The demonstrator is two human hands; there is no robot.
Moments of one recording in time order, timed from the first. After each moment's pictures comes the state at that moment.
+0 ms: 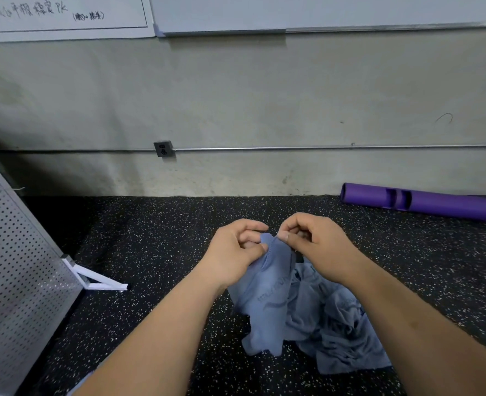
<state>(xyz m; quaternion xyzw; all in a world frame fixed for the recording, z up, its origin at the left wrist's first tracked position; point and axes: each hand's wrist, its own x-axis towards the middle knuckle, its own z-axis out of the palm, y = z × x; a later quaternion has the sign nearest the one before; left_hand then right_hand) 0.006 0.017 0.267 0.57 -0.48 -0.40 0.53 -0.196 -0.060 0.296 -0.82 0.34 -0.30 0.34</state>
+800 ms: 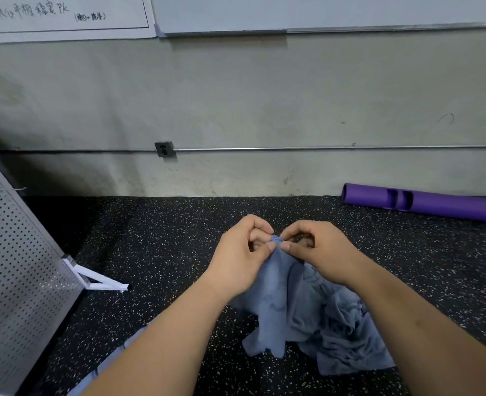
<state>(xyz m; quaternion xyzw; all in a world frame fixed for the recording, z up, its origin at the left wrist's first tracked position) -0.006 0.018 0.268 0.56 -0.58 -0.29 0.51 -0.202 -0.066 0.286 -0.80 0.35 -0.27 0.39</state>
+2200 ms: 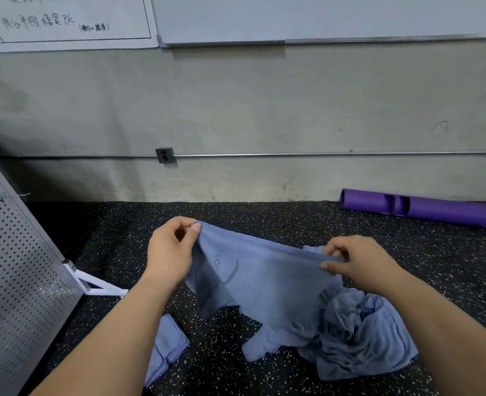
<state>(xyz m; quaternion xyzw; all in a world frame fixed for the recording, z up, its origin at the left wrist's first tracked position) 0.100 0.038 0.262 0.70 -0.44 -0.11 0.56 -0.271 -0.096 0.266 -0.85 0.46 -0.17 0.20</state>
